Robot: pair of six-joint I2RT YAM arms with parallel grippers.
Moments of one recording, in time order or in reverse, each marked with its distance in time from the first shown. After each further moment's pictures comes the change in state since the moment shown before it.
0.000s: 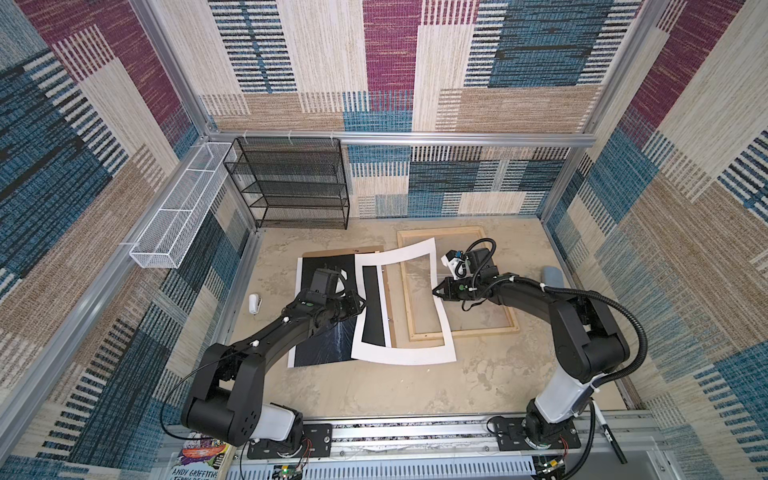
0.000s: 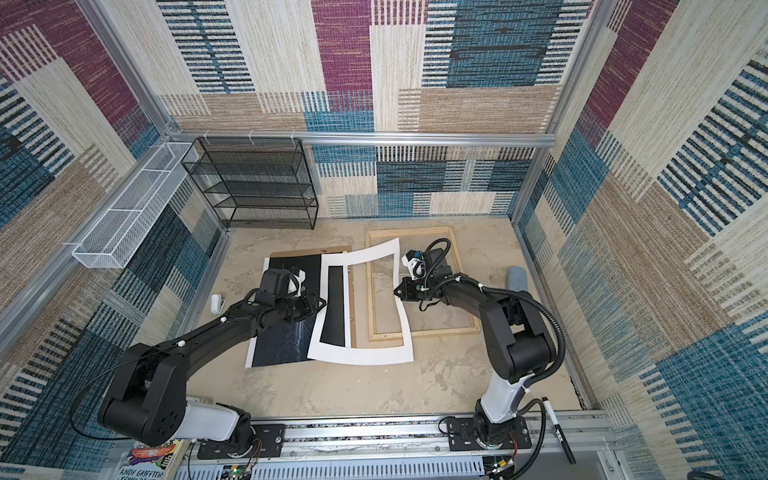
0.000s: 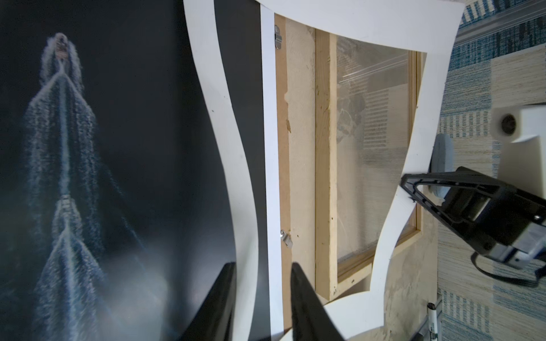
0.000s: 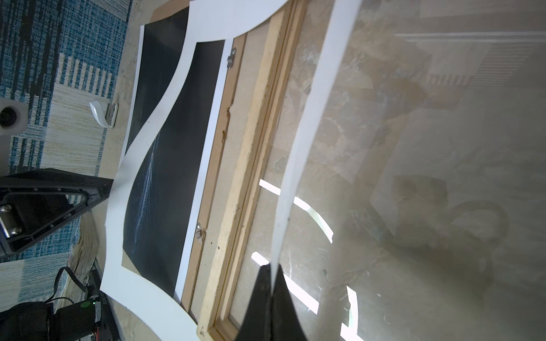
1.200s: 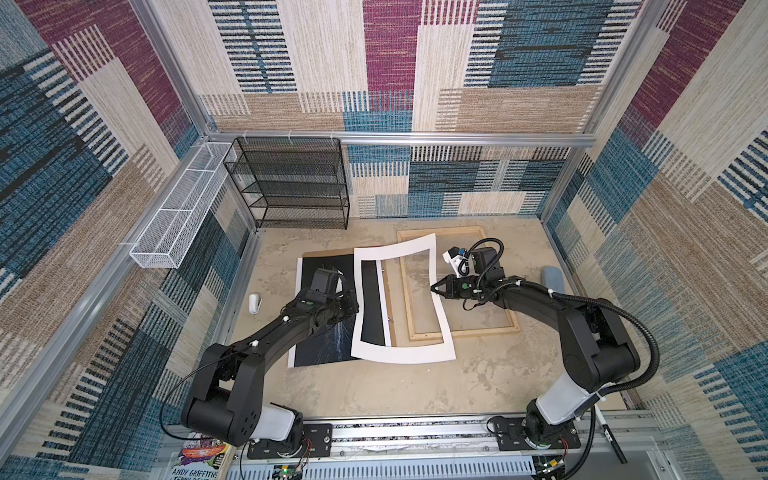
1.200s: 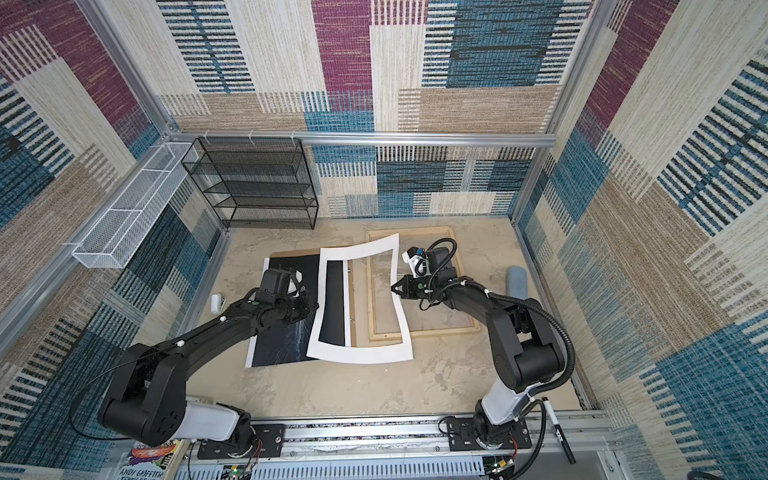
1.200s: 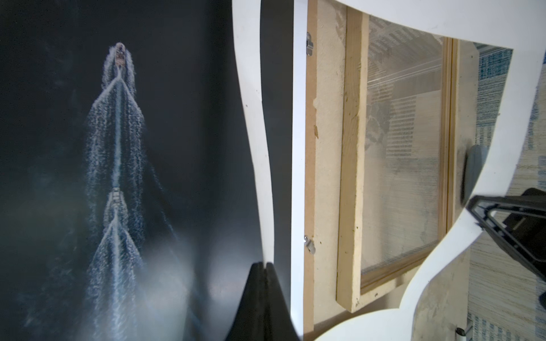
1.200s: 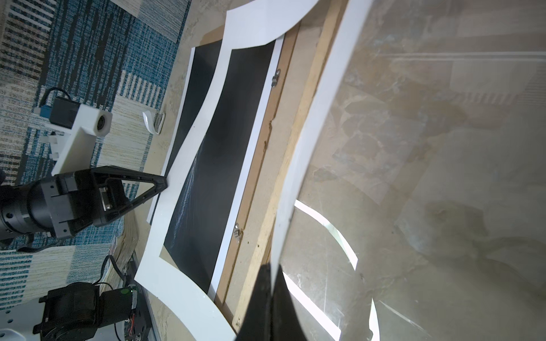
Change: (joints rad) left arm -0.001 -0.015 0.020 -0.055 -0.059 0.011; right arm -0.011 -0.087 -0.031 0.066 -0.090 0.039
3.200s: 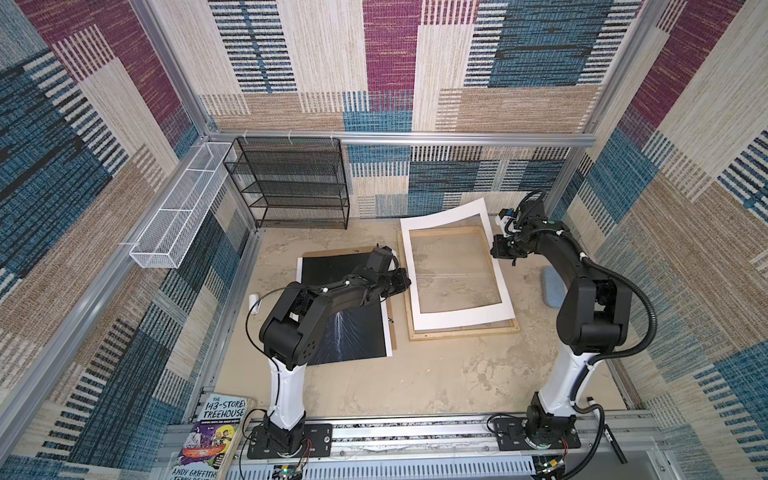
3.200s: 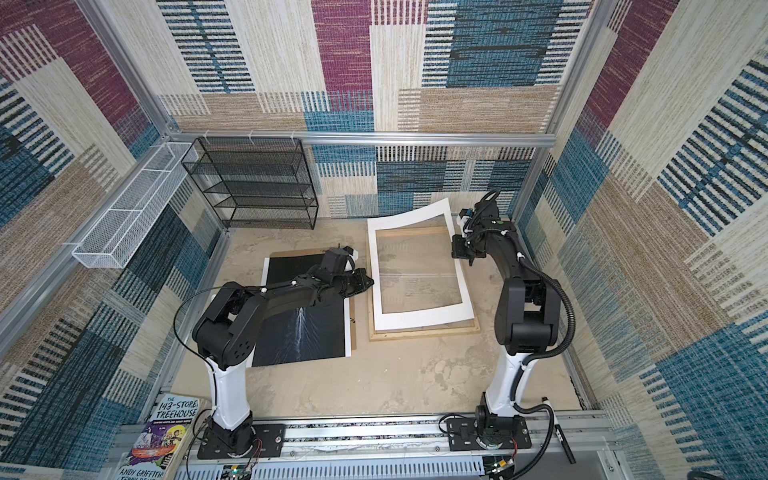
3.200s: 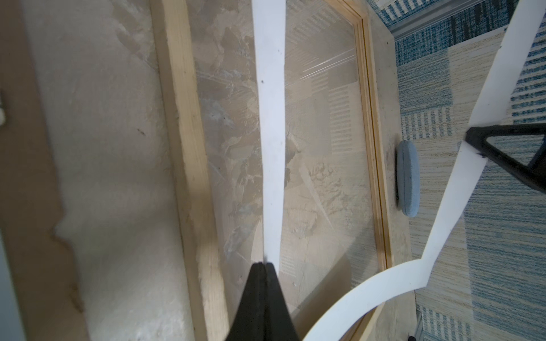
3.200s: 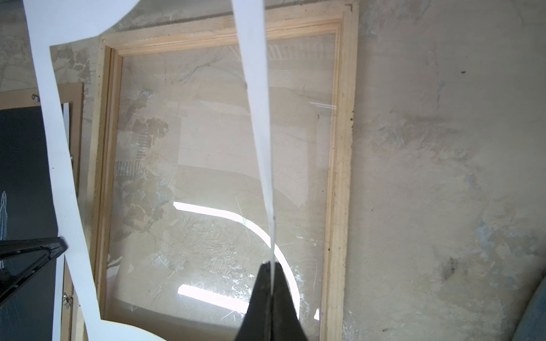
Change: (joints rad) left arm -0.231 0.580 0.446 0.304 0.056 -0.142; right arm -0.350 0.272 0.676 -0.702 0.368 -0.396
